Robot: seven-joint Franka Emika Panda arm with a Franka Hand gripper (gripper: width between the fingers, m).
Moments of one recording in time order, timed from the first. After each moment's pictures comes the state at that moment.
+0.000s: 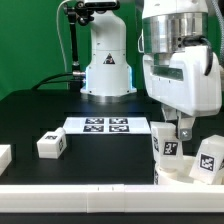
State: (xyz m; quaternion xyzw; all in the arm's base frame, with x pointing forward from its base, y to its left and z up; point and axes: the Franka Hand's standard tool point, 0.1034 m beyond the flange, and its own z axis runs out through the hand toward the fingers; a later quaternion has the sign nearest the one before) arm 0.620 0.063 0.083 -0.72 0.69 -0.02 0.07
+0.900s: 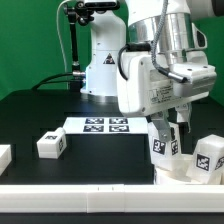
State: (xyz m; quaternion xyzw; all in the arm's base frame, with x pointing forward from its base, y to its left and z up) arm 0.621 0.059 0.081 -0.39 0.91 0.02 0.13
